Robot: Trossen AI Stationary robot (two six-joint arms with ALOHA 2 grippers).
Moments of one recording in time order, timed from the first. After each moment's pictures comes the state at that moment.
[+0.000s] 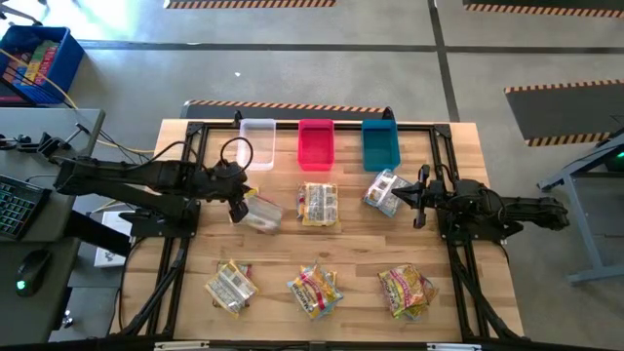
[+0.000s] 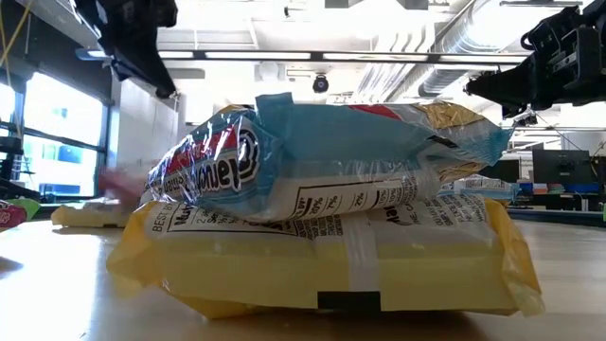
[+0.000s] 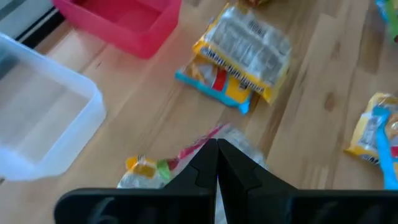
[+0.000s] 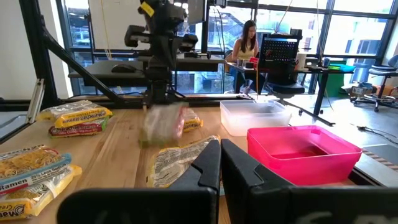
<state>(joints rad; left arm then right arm) -0.05 0.91 0.80 -0.73 -0.29 -0.43 -0.05 0.01 0.01 0.04 0.12 -0.05</state>
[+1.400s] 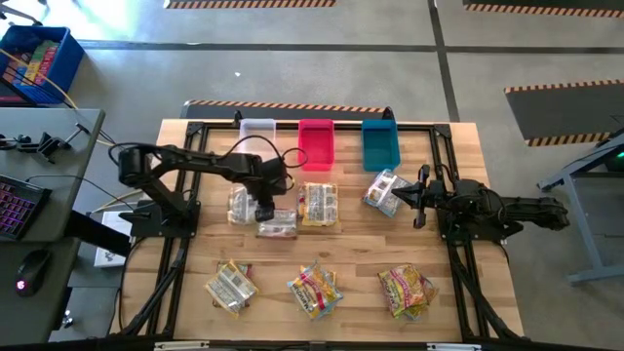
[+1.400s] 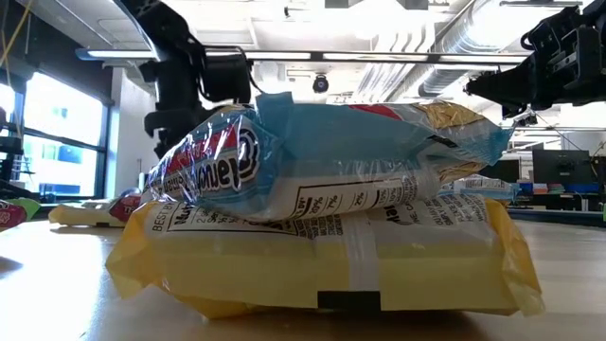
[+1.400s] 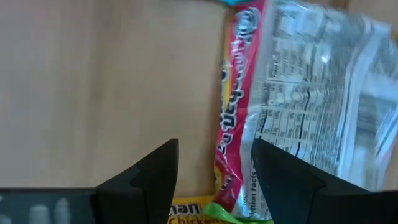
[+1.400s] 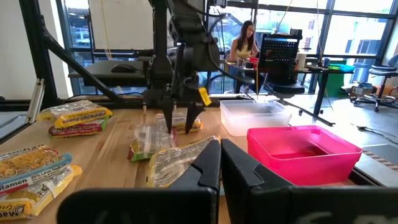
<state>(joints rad) 0.27 1.63 0.89 -0.61 0.23 0.10 -0.05 0.01 0.01 0.04 0.12 -0.05</state>
